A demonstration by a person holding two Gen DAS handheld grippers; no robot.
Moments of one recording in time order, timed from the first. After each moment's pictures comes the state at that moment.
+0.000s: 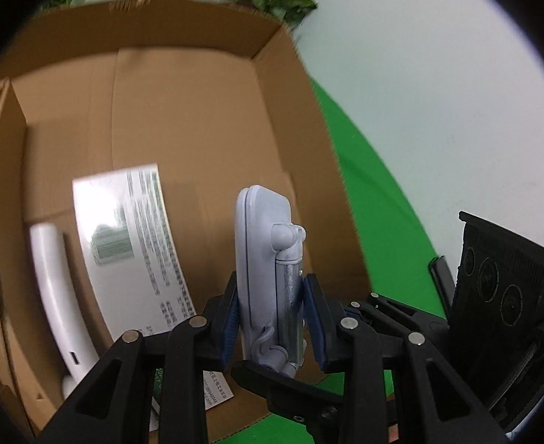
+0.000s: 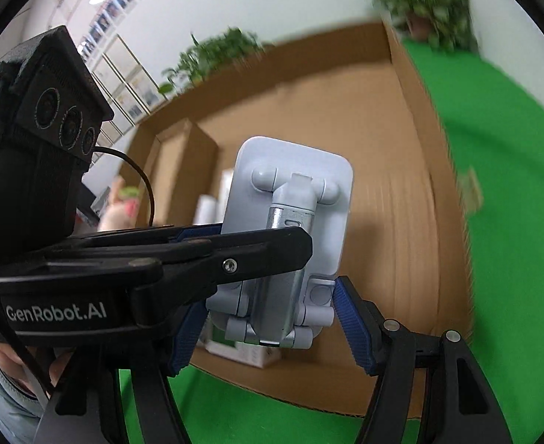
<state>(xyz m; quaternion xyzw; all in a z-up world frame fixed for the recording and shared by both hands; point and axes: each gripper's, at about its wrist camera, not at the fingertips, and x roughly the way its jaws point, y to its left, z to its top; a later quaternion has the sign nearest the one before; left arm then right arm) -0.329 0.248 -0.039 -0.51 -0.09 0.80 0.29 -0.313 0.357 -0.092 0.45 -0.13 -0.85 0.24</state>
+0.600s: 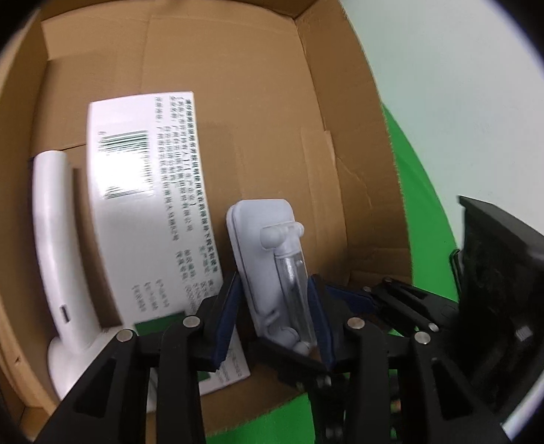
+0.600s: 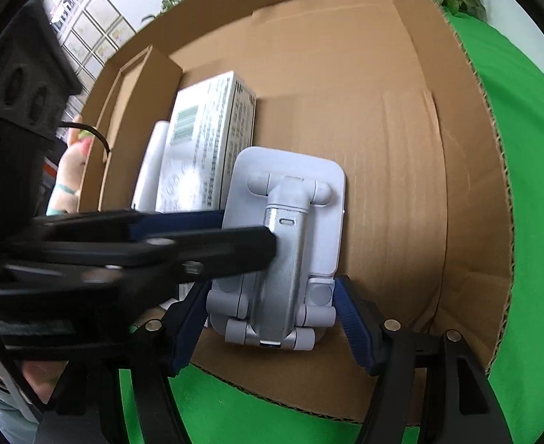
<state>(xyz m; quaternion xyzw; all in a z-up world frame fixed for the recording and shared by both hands) -0.314 0.238 -0.062 -0.55 -0.10 0.79 0.25 -0.318 0.346 -0.135 0.54 -0.07 -0.81 0.23</state>
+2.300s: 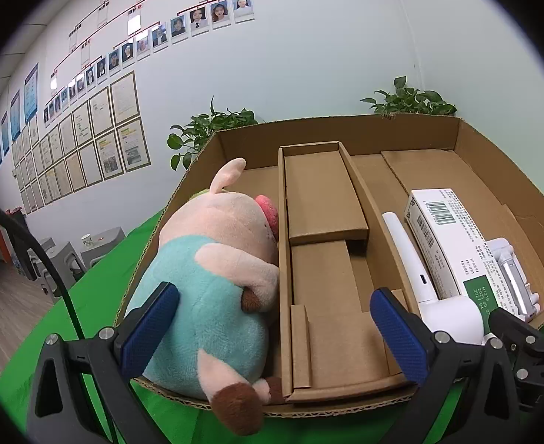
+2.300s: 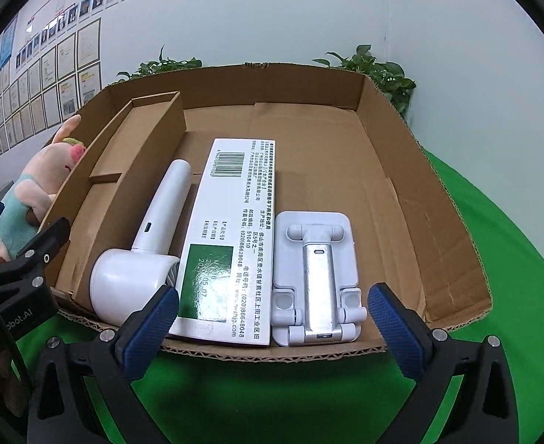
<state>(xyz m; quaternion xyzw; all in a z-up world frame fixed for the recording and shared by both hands) -0.214 0.092 -0.068 -0.21 0.06 0.97 -0.09 -0.234 0.255 -0.124 0.31 0.03 -0.95 0.03</state>
